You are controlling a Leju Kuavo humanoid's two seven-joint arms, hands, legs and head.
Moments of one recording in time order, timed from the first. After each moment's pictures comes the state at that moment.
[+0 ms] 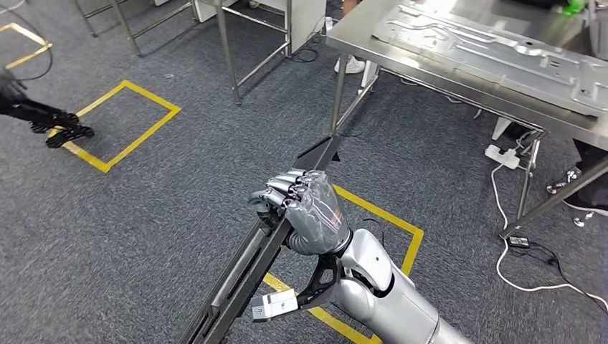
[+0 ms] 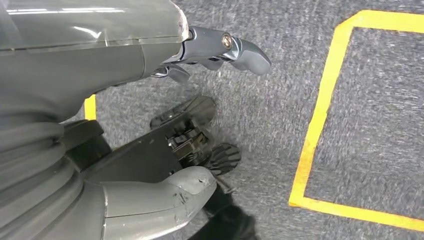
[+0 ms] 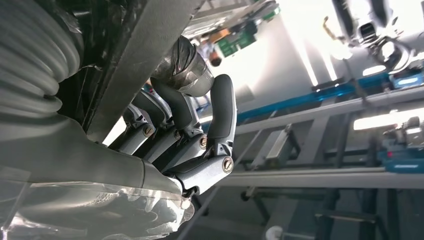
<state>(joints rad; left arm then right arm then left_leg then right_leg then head) -0.21 -0.22 0.54 -0.22 -0.81 -0.08 -0.34 -0.48 0.02 0.76 -1.58 0.81 -0.59 -0.29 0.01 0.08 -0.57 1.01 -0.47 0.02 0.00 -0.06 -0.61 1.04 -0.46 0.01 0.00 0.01</state>
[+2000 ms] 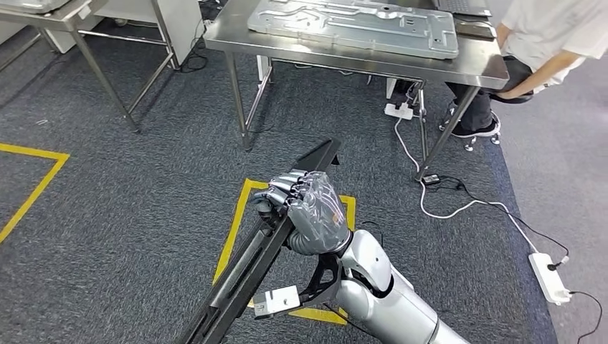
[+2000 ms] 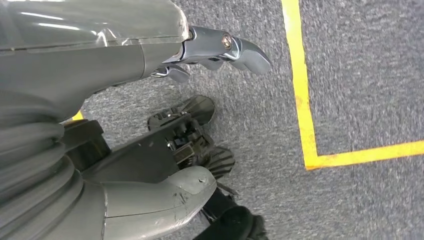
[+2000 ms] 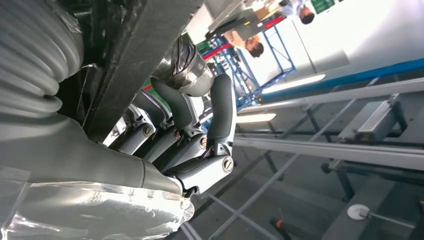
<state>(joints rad) -0.21 -0.22 0.54 -0.22 -0.80 -0.07 -0.35 -0.48 0.03 0.76 -1.56 0.77 -0.59 -0.30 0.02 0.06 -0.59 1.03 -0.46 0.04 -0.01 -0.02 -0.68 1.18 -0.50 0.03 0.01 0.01</state>
